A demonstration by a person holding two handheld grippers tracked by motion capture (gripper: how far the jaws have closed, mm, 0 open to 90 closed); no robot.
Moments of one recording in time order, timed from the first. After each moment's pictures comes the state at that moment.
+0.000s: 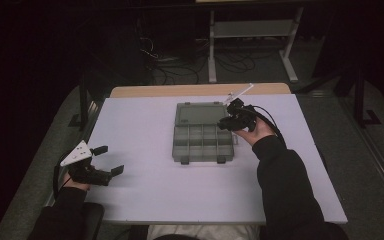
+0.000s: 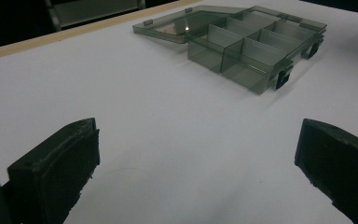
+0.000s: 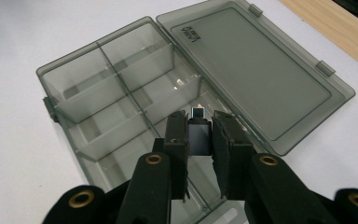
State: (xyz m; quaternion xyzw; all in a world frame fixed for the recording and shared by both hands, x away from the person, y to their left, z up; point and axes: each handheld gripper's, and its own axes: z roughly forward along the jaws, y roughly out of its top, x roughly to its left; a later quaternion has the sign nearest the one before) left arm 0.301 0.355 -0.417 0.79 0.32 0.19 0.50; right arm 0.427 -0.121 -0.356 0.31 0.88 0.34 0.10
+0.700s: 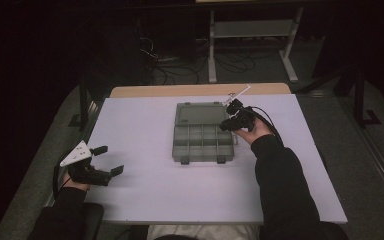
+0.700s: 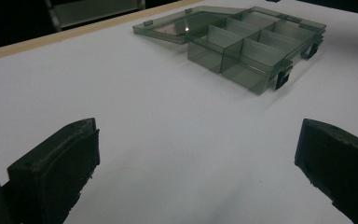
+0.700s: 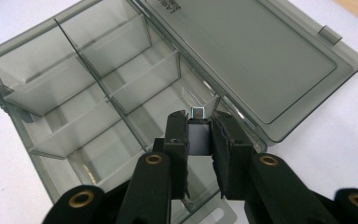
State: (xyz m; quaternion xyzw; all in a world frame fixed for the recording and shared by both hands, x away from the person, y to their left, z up) left arm 0.300 0.355 -0.417 0.79 0.32 0.19 0.50; right arm 0.447 -0.121 -0.381 0.34 0.89 0.31 0.08
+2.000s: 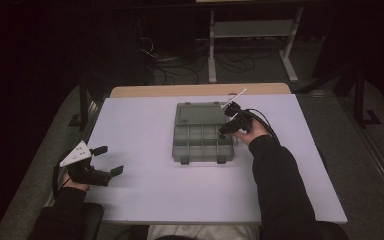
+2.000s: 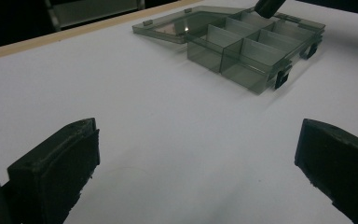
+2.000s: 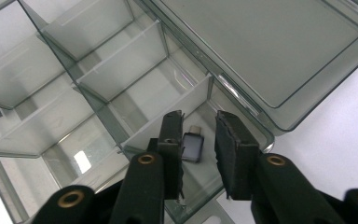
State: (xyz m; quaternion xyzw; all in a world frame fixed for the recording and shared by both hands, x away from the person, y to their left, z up) left arm 0.300 0.356 -0.417 0.79 0.32 0.19 0.50; right arm 0.462 -0.120 -0.404 0.36 0.89 0.28 0.05
